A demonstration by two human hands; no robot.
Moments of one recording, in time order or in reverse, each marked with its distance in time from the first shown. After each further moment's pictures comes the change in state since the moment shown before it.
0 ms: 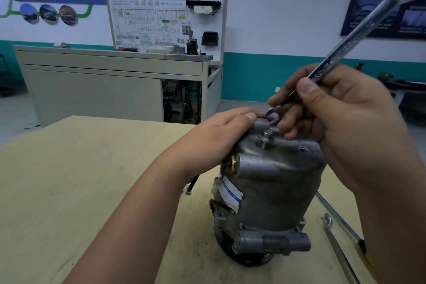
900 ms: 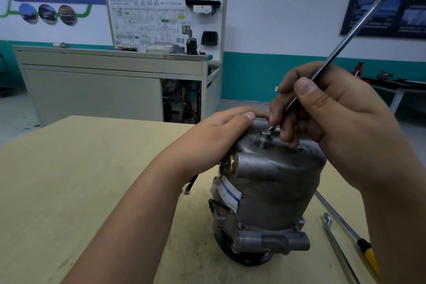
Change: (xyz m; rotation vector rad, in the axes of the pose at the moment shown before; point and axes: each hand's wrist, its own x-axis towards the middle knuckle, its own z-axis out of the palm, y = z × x) left_hand 0.001 -0.002 -0.001 0.009 -0.021 -0.019; right_hand 0.000 0.002 -0.008 -0.082 -0.195 -0.052
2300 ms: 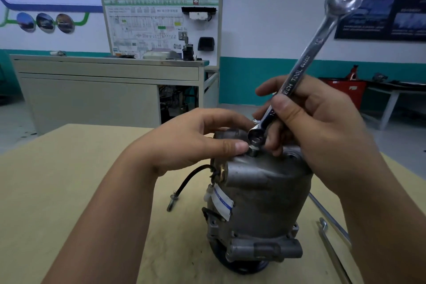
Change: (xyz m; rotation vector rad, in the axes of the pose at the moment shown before) left_hand 0.002 0.006 -0.030 0.039 -0.207 0.023; right_hand 0.001 0.001 0.005 -0.127 0.071 -0.015
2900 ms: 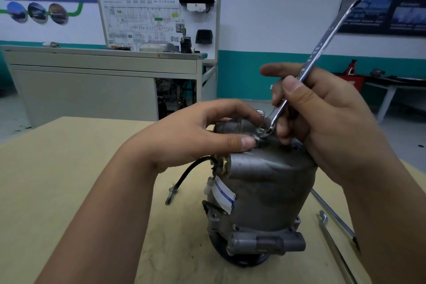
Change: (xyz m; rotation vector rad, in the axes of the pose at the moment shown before) left_hand -0.002 -0.002 0.003 0.010 -0.031 0.039; right_hand 0.004 0.008 0.001 0.193 0.043 0.076
